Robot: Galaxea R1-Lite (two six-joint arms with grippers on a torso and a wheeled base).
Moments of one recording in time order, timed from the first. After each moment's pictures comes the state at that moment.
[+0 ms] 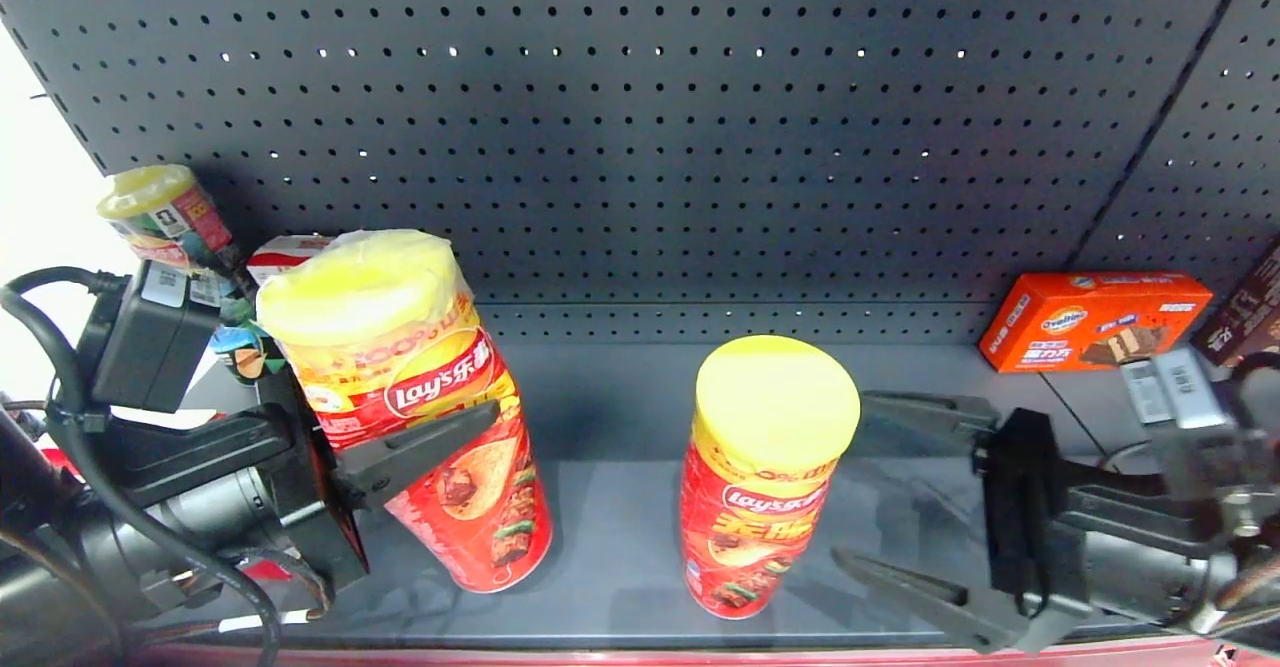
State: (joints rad) left arm -0.38 1.33 -0.37 -1.01 -0.51 -0.04; right arm 0.56 1.45 -0.31 -1.25 0.60 -0.16
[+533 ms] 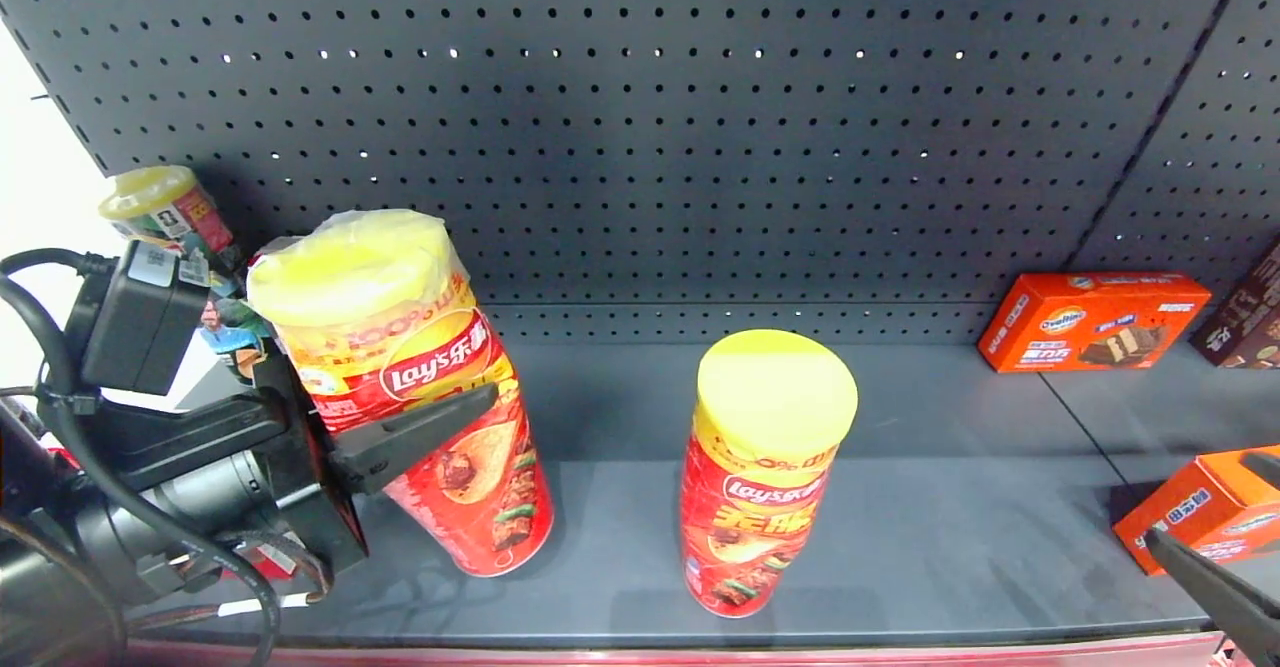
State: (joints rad) left arm -0.38 1.33 -0.39 -1.01 -0.51 -0.04; right arm 0.23 0.75 -0.10 -0.71 0.15 -0.11
